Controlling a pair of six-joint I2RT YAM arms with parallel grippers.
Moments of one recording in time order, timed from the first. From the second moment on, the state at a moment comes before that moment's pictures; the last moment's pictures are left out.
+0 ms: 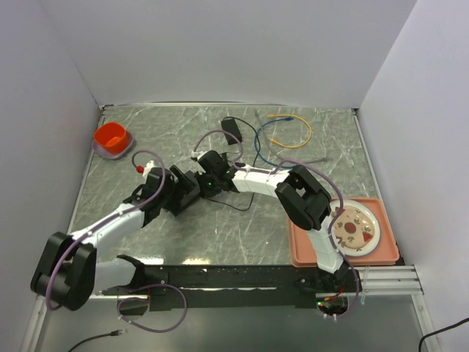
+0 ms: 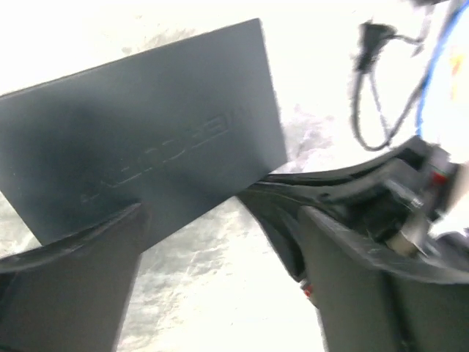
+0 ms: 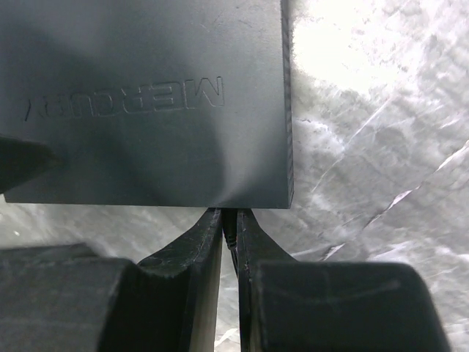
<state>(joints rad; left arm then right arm) -0.40 1.22 0.56 -0.08 -0.10 -1.00 0.87 2.13 1.49 -0.26 -0.10 0.28</state>
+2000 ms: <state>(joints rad) -0.29 1.94 0.27 1.42 0.22 -1.49 0.92 2.03 1.25 -0.01 -0.02 0.42</state>
